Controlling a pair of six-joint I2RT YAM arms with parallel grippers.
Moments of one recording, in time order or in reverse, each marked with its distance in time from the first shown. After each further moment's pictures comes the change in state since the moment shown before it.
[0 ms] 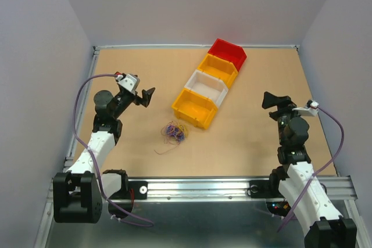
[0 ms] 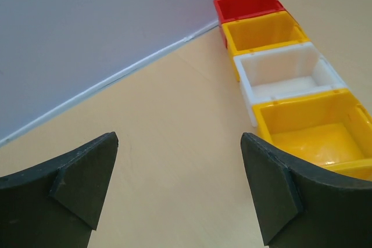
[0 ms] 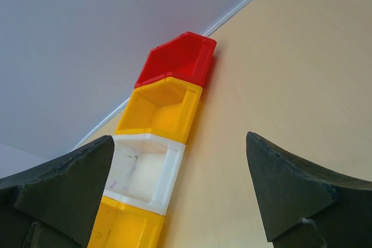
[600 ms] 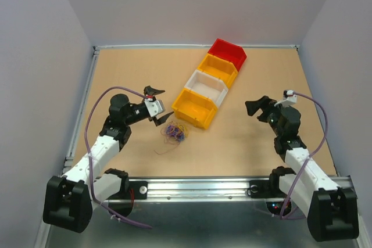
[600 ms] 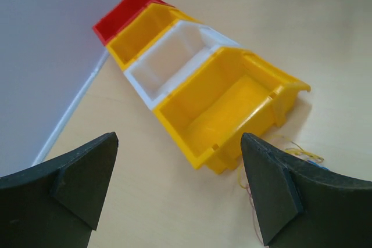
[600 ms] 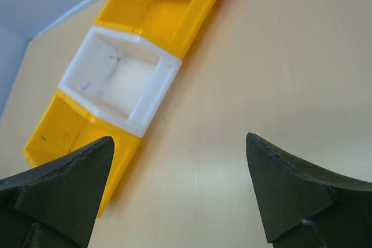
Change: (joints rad) left arm -0.218 -0.081 -0.024 -0.209 0.243 0.400; right arm 0.000 0.241 0.040 -0.006 -0.364 -0.193
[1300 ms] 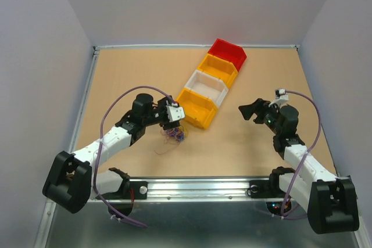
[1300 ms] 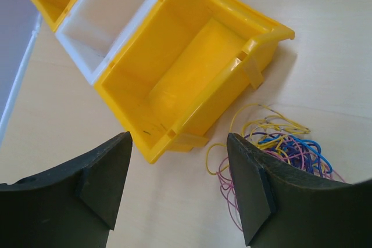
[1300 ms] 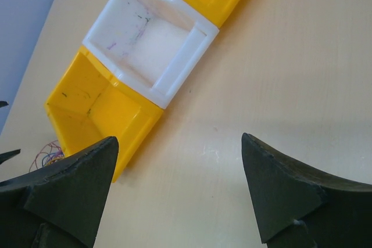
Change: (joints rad) left arm -0.243 0.200 0.082 -0.246 -0.287 0.200; right arm 0.000 0.082 0.008 0.029 -0.213 -0.039
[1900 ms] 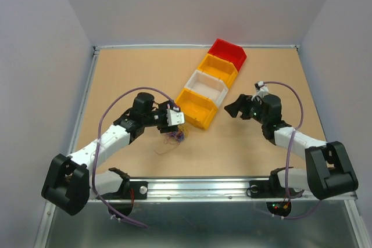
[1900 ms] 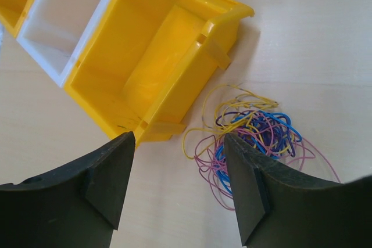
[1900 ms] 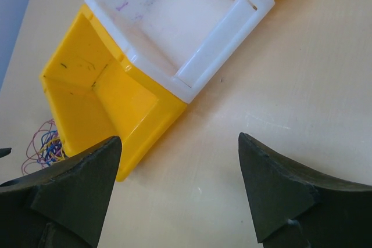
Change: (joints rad) left arm 0.000 -0.026 0.058 -0.219 0.055 0.121; right arm 0.151 0.311 0.135 0.047 -0.024 -0.029
